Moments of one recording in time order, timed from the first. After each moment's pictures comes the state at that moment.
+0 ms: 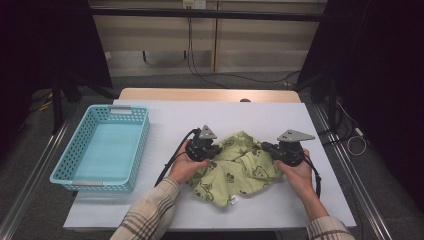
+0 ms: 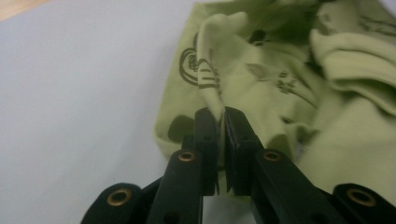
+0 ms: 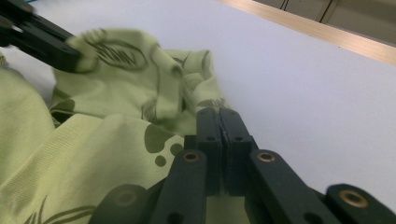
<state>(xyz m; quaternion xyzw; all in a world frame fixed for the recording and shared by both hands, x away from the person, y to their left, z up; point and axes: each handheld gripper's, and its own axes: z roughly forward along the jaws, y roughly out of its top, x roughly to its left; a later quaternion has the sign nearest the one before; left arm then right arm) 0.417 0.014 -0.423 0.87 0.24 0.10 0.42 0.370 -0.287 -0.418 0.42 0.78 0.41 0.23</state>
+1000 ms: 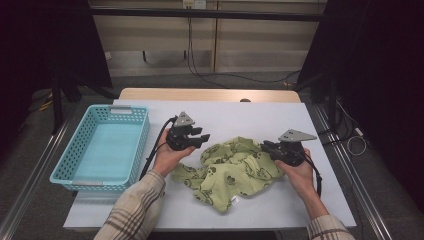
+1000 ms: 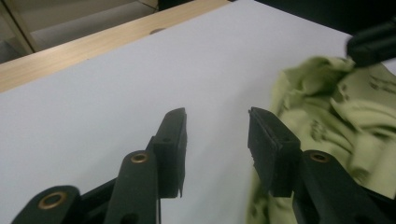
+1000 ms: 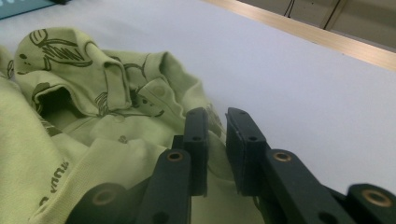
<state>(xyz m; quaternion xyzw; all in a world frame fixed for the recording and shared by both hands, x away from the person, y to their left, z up) 0.450 0.052 -0.402 0.82 0.30 0.12 0.48 0.369 -0.288 -0.416 0.41 0.78 0.42 0.23</state>
